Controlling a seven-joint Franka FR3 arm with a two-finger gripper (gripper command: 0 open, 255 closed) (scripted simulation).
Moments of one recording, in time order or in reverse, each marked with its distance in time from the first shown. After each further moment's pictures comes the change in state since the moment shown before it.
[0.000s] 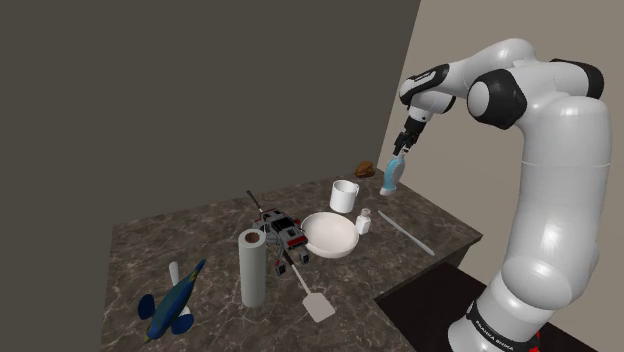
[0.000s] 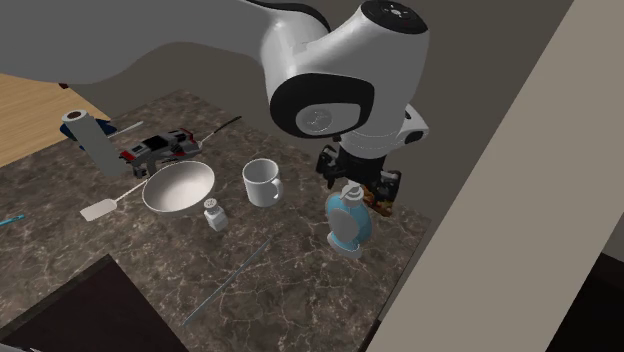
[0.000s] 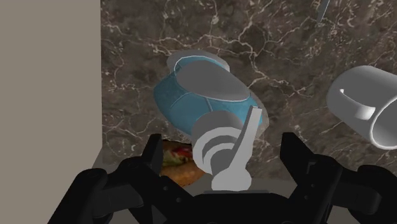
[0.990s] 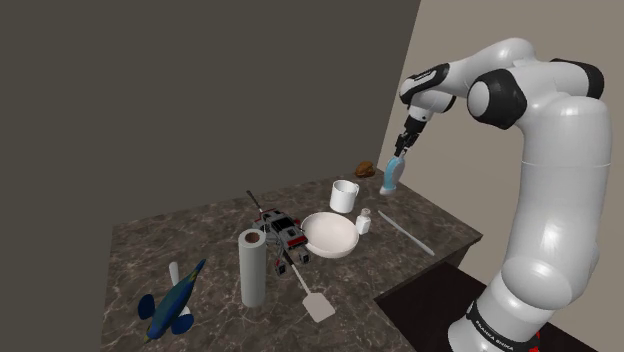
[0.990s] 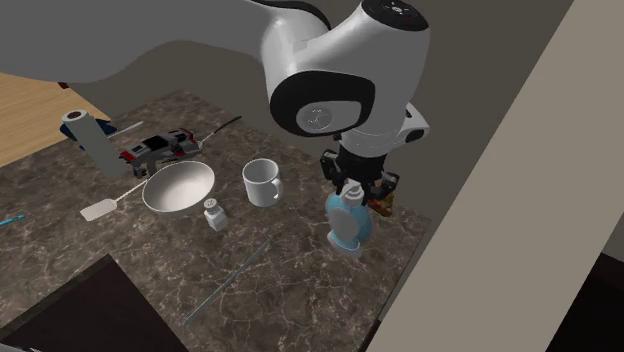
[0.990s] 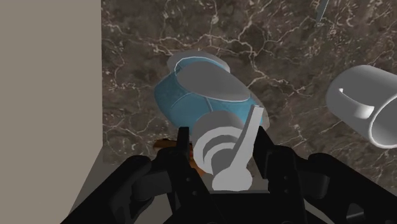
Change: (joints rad) arm 0.000 -0.001 -0.001 0.006 -0.002 -0.006 0.002
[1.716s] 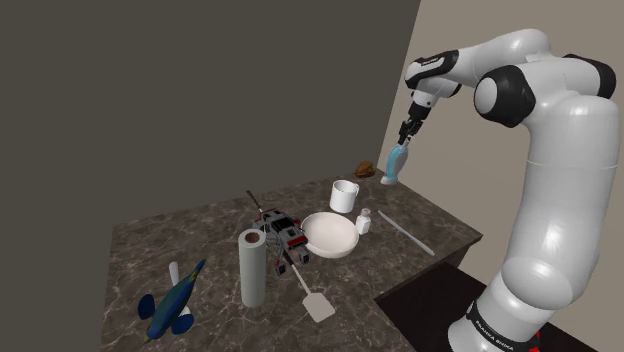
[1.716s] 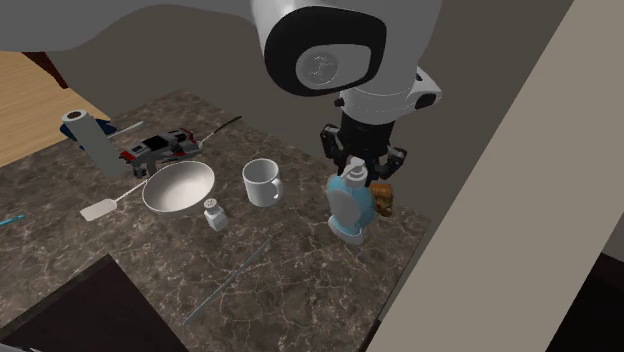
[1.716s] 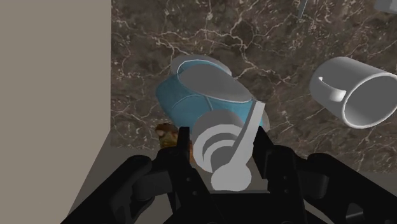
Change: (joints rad) arm 0.004 -0.039 -0.016 0.090 -0.039 -0.117 0.040
